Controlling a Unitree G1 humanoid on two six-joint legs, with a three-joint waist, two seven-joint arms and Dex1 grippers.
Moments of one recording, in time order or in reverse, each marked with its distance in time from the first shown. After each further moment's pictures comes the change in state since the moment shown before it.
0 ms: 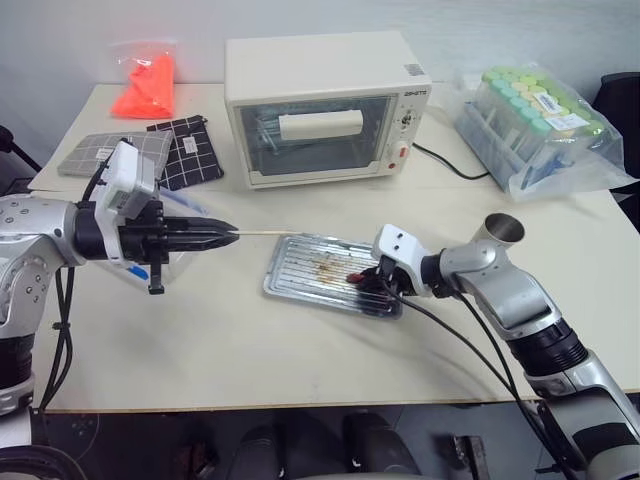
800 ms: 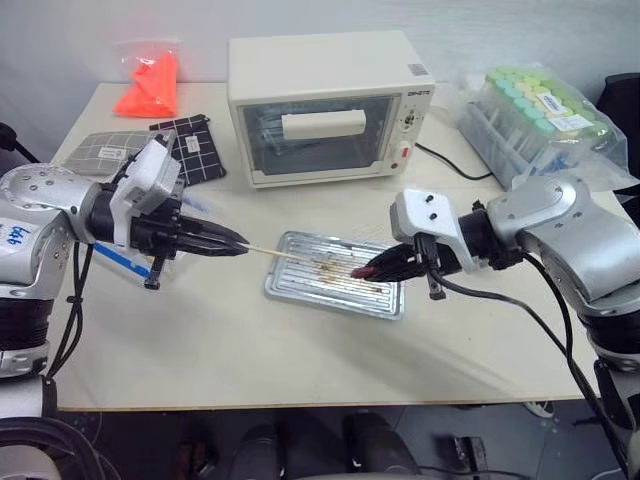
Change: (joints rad) left arm -0.207 -0.044 -0.203 0.163 0.094 -0.098 -0.237; right arm -0.265 -0.238 -0.048 -0.330 0.251 0.250 0.268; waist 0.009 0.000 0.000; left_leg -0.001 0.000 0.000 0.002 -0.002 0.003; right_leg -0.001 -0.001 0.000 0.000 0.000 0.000
